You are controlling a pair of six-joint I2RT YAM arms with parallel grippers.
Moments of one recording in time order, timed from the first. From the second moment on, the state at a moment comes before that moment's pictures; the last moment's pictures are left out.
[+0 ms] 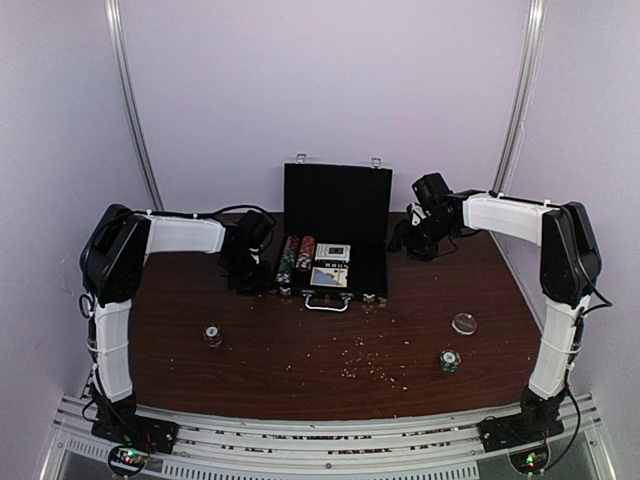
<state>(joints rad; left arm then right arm) -0.55 2.09 1.48 -0.63 -0.05 -0.59 0.39 1.93 1.53 -0.57 -0.18 0.57</state>
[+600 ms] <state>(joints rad) -0.55 2.09 1.49 -0.63 -0.08 -0.55 0.39 1.95 1.55 -0.59 -0.19 0.55</state>
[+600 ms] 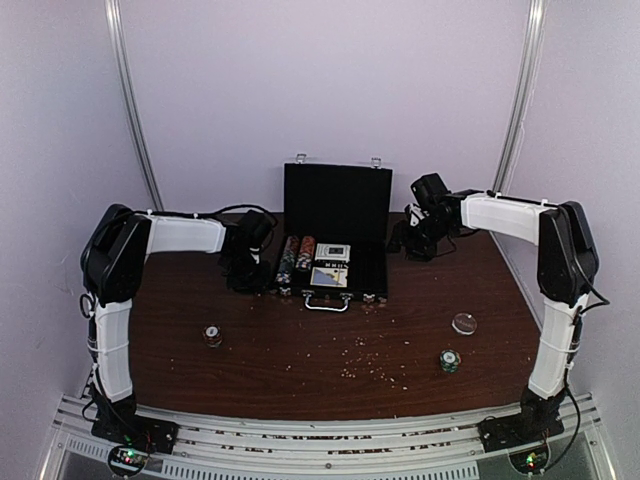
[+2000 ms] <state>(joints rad) -0.74 2.32 1.93 -0.49 0.00 -0.66 0.39 1.95 1.58 -0.67 -0.20 0.43</state>
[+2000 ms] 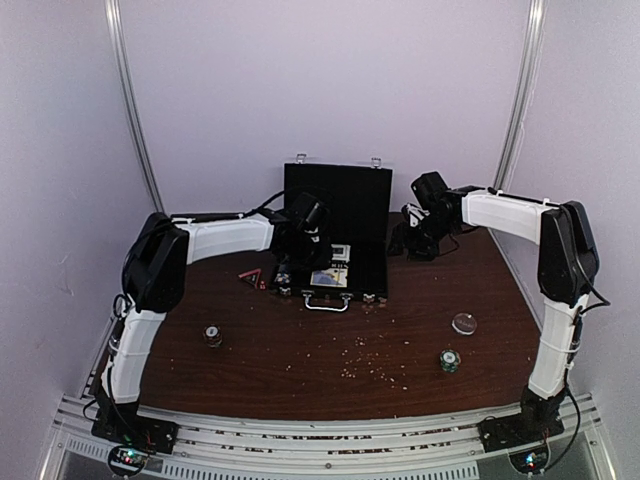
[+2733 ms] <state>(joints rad) -0.70 2.40 1.97 -0.46 -0.05 -0.65 0.39 1.95 1.64 -0.71 -0.19 0.42</state>
